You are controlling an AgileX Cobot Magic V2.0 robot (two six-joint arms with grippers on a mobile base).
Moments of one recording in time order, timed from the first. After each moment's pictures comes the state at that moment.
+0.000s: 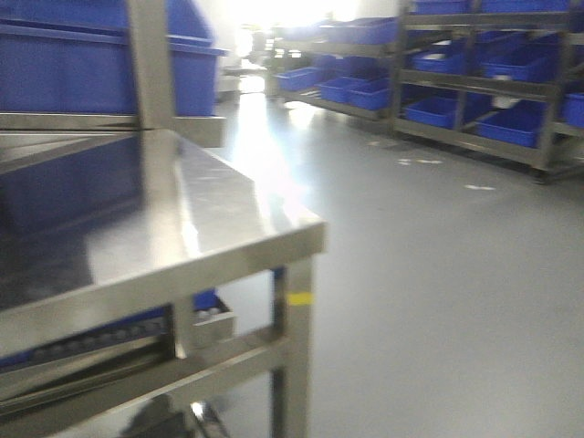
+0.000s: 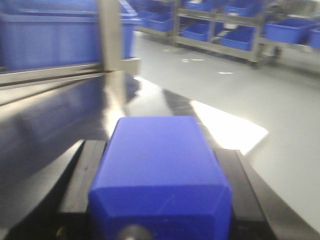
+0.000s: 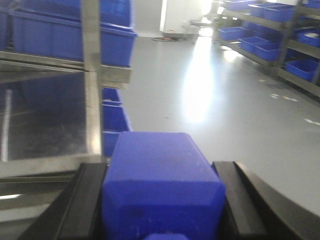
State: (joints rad) left arm -0.47 -0.01 -0.45 0.31 0.70 -0.29; right arm 0.49 0.06 -0.44 -0.35 0.56 0.28
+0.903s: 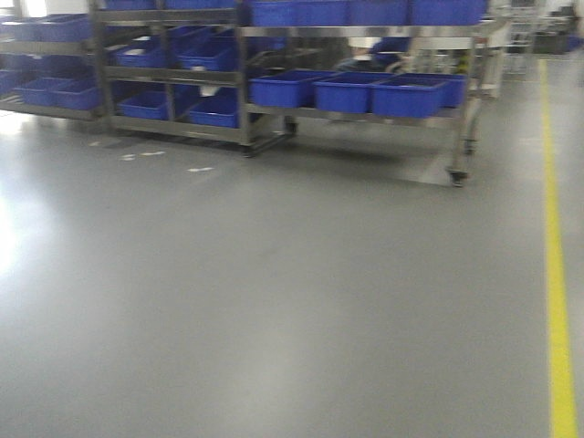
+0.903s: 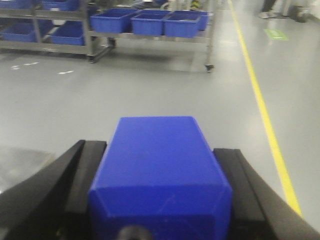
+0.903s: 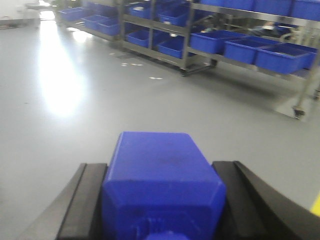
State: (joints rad) left arm -0.47 -0.01 -0.45 0.31 0.71 -0.29; right arm 0.49 0.06 -0.44 -0.35 0.56 0.28
